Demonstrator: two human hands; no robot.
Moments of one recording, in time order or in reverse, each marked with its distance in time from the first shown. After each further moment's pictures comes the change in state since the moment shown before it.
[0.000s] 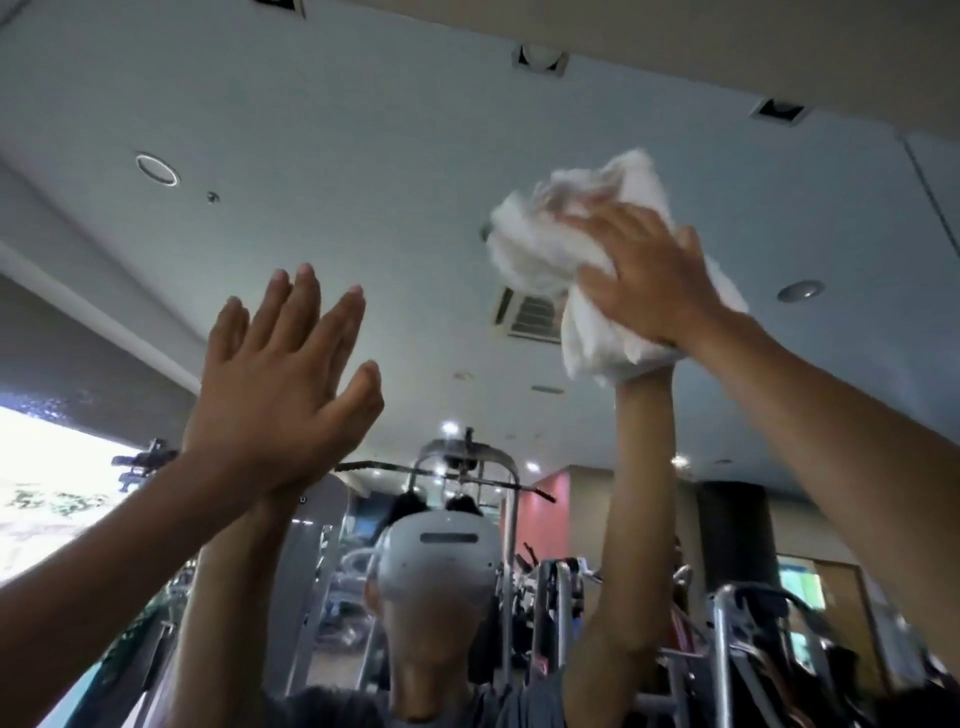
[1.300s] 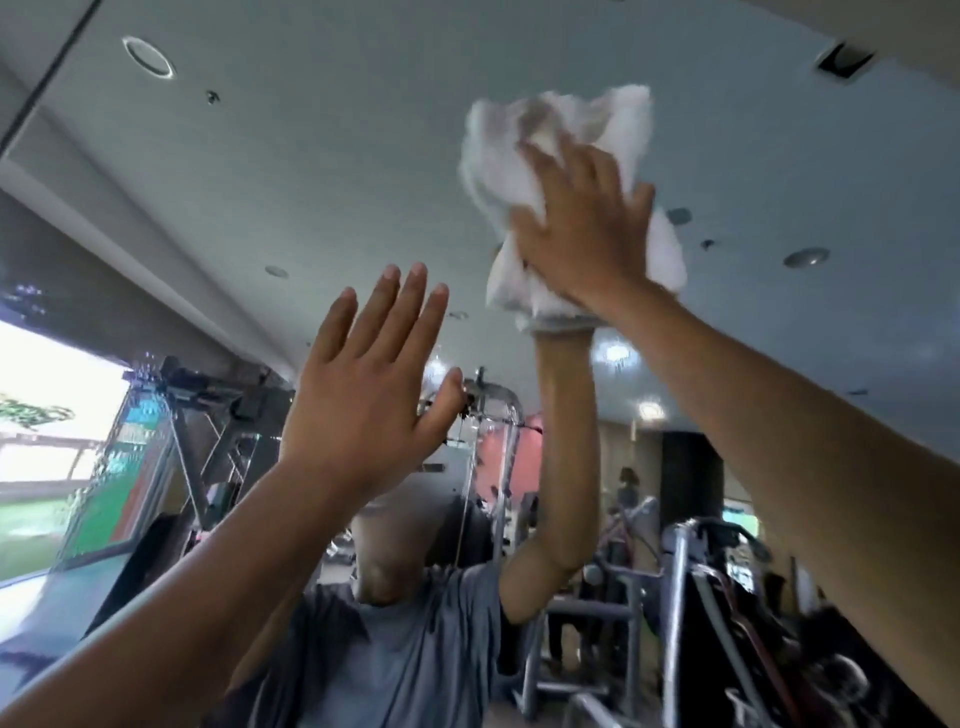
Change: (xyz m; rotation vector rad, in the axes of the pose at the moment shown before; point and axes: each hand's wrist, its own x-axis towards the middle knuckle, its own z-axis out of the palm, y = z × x) left_hand -0.075 -0.102 -0.024 0.031 -0.030 0.133; right_hand 0.050 -0.237 0.046 -0.148 0.033 0.141
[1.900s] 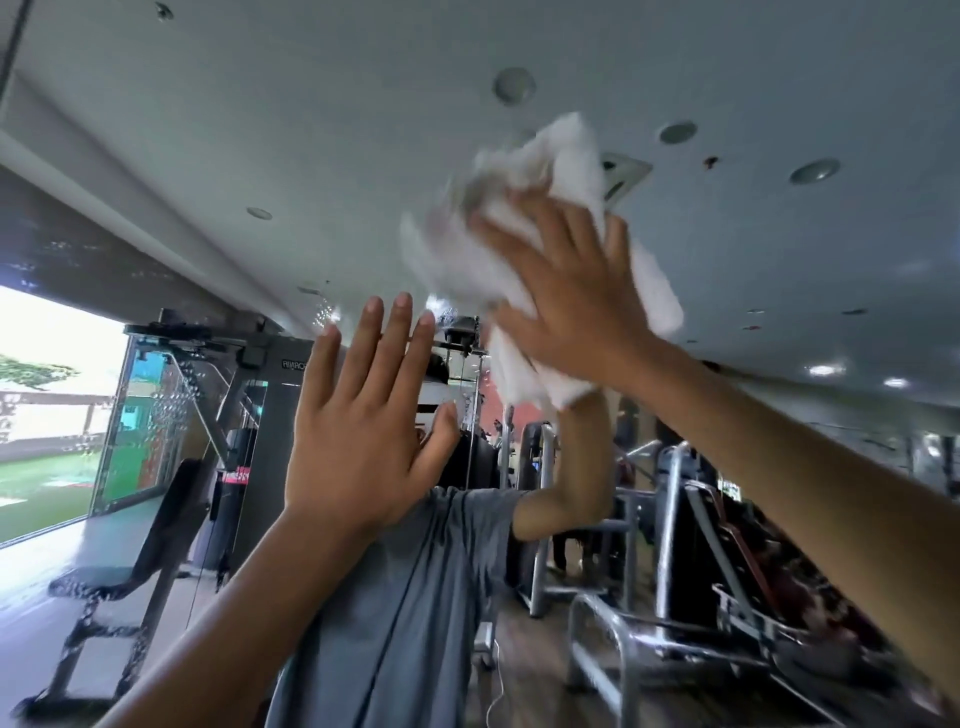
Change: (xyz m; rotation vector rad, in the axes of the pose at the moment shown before) left_hand -0.076 0.005 -0.005 -0.025 0.047 0.000; right_hand -0.108 -0.018 -0.007 0.035 -0.038 -0.315
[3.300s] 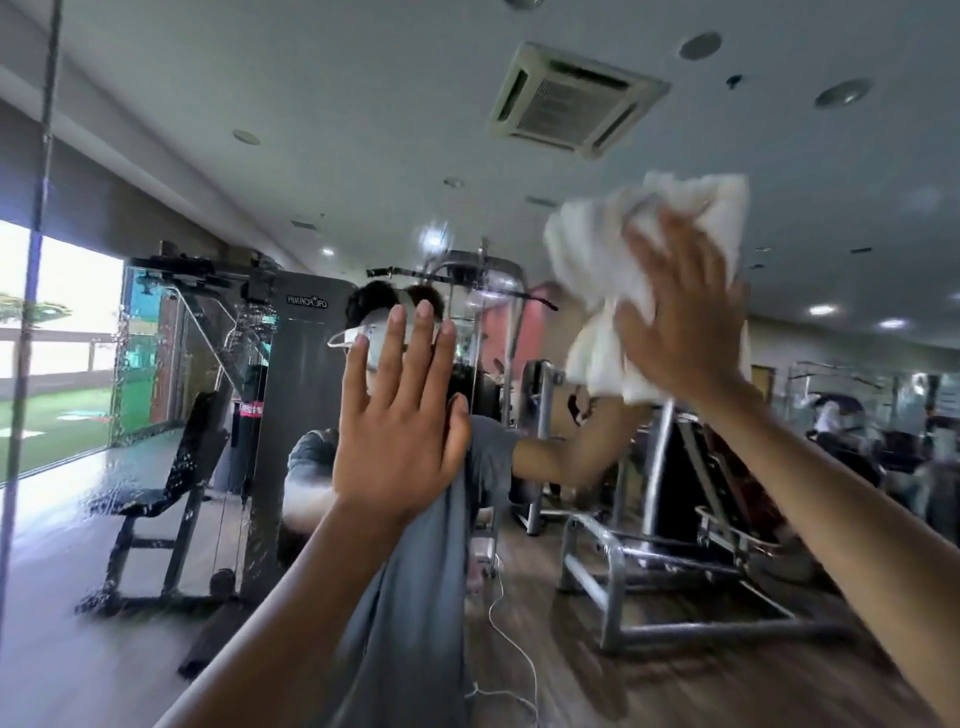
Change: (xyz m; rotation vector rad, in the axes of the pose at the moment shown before) left_hand -0.074 0.003 -0.012 -0.027 -0.056 0.000; right_hand -0.102 -0.002 -0.019 0.030 -0.123 0.399
